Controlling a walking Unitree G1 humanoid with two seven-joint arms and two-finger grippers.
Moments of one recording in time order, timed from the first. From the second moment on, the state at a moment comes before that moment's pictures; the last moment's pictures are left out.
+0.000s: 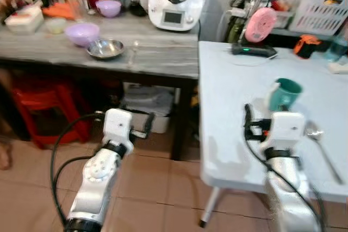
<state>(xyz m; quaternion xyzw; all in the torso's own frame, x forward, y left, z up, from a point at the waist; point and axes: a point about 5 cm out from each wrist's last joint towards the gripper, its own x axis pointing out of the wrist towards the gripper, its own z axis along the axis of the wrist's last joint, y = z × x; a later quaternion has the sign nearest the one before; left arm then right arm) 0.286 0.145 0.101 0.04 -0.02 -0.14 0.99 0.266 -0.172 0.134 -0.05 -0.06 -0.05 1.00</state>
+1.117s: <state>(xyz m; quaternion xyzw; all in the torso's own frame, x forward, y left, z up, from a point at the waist) 0.287 0.134 0.104 0.01 -0.03 -0.17 0.99 0.271 -0.177 0.131 -0.04 -0.04 -0.06 1.00</state>
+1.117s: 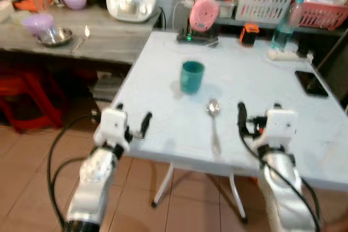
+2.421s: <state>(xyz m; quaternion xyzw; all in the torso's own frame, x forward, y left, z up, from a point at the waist) 0.267 0.124 0.098 0.08 -0.03 -0.34 0.94 0.342 -0.120 0.097 0.02 0.12 0.03 0.99</state>
